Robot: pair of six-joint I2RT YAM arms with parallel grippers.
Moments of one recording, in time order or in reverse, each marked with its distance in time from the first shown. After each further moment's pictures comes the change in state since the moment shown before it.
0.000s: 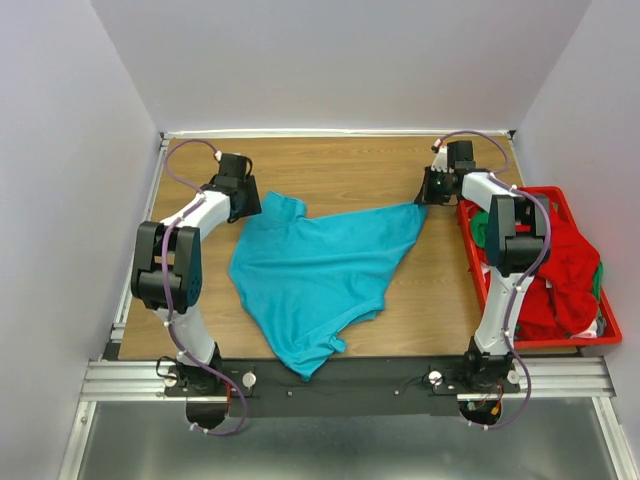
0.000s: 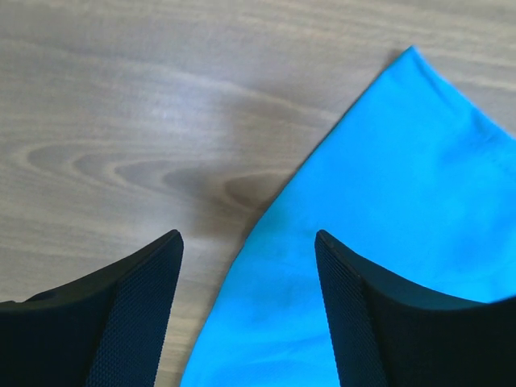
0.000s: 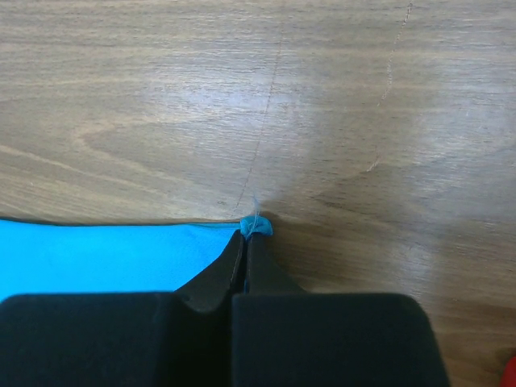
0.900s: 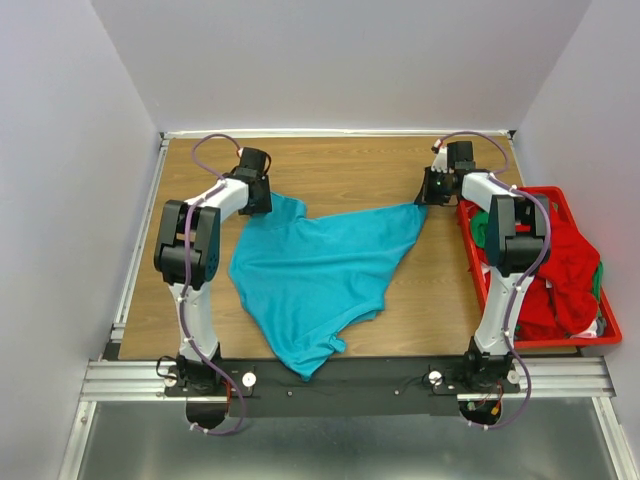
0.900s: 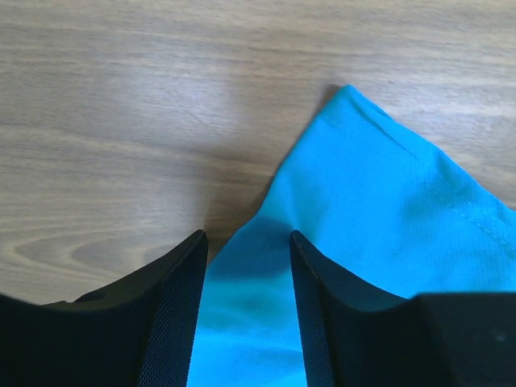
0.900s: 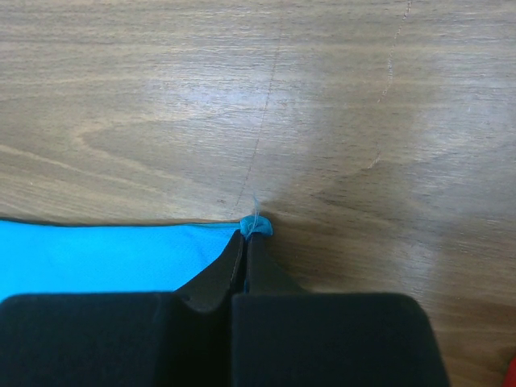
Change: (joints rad) left arm -0.056 0.245 0.227 -0.071 0.036 0.023; right arm 0.000 0.000 -0.004 0.000 -0.001 0.005
